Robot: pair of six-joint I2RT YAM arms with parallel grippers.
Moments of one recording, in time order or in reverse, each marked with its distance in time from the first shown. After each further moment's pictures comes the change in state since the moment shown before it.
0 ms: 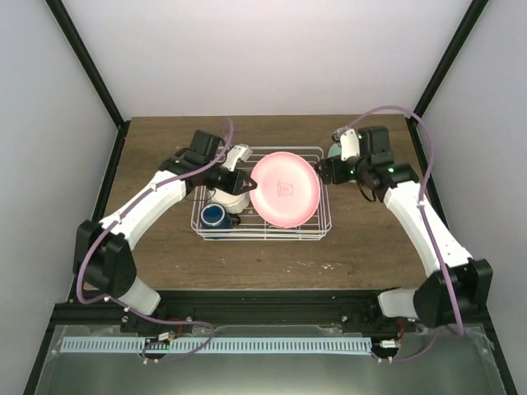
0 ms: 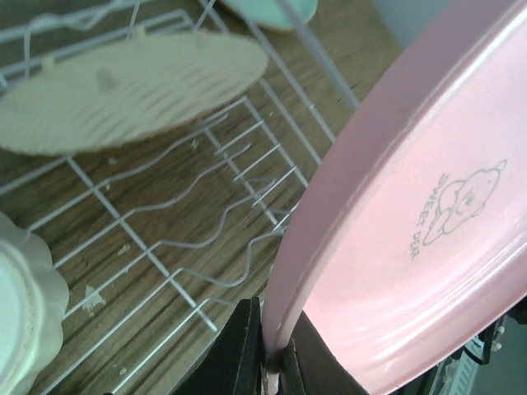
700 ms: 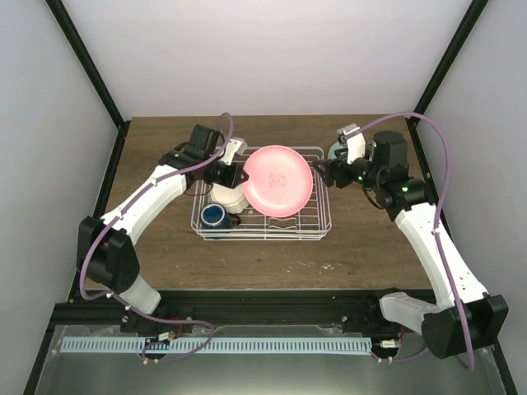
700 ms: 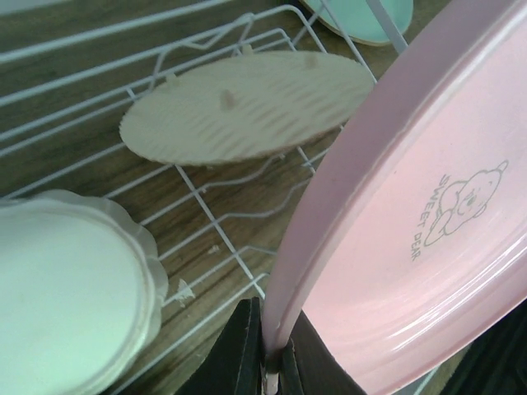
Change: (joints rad) left arm 0.010 -0.015 0.047 -0.037 -0.185 0.010; right arm 0.000 -0.222 -0.114 0.154 -0.184 -0.027
